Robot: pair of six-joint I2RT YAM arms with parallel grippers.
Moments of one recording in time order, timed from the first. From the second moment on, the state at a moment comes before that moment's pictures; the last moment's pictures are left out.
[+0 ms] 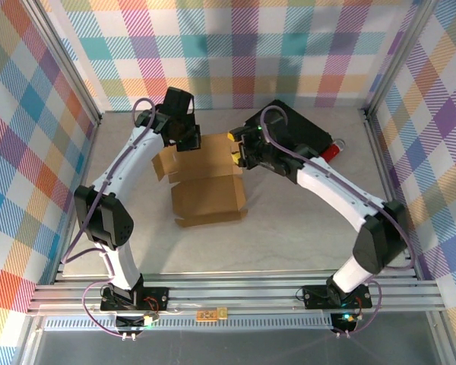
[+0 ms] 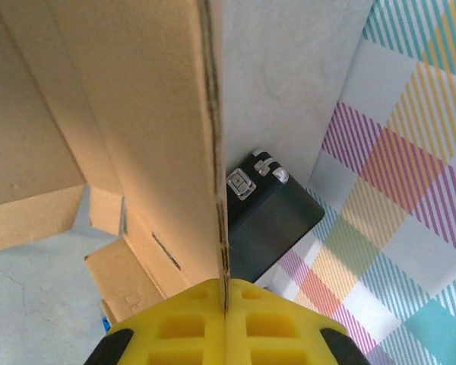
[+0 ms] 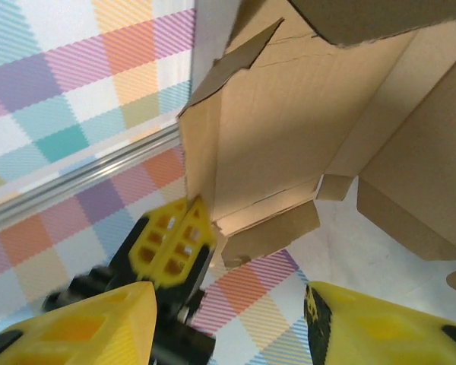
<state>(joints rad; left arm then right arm) -0.37 1.82 1.83 -0.90 0.08 -1.99 0.64 1.65 1.44 -0.32 -0.17 1.77</state>
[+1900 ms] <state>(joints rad) -0.30 1.67 1.42 -0.56 0.17 -1.96 0.51 2.01 1.81 -0.45 -0.45 1.61</state>
